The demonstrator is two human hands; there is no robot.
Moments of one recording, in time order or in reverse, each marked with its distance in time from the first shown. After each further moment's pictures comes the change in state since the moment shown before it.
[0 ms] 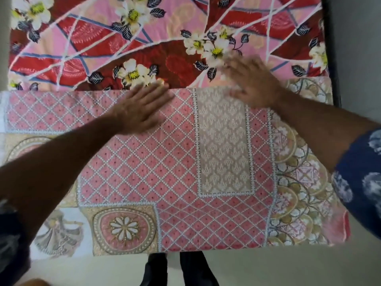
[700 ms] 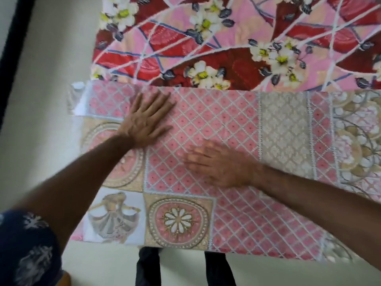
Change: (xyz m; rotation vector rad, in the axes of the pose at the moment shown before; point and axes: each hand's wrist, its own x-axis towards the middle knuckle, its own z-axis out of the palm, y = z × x) left_hand -0.159 -0.056 0.044 -0.096 0.065 -0.297; right_hand -0.005 -0.303 0.009 0.015 -0.018 -0.627
